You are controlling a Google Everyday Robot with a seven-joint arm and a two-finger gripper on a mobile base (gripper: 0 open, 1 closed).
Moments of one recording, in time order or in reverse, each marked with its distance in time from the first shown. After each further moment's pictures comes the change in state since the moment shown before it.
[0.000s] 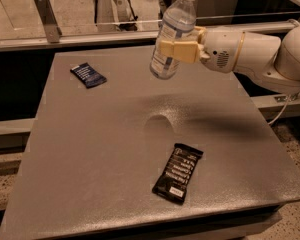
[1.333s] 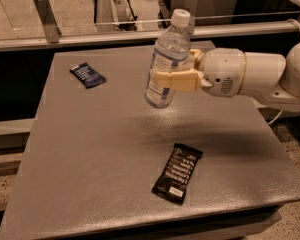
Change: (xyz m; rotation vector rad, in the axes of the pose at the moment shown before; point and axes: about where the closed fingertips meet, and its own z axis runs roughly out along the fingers) arm 0.024 0.079 -0.010 -0.160 0.060 -0.017
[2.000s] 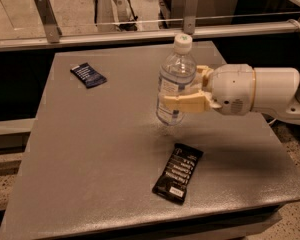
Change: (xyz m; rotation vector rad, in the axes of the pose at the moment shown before) arm 0.030 0.025 -0.022 0.033 0.121 -0.093
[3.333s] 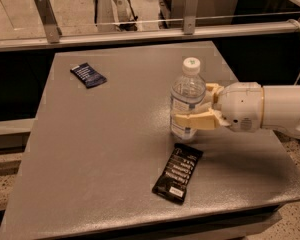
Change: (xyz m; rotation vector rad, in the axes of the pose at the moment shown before) arm 0.046 0.006 -0.024 0.051 0.093 -0.002
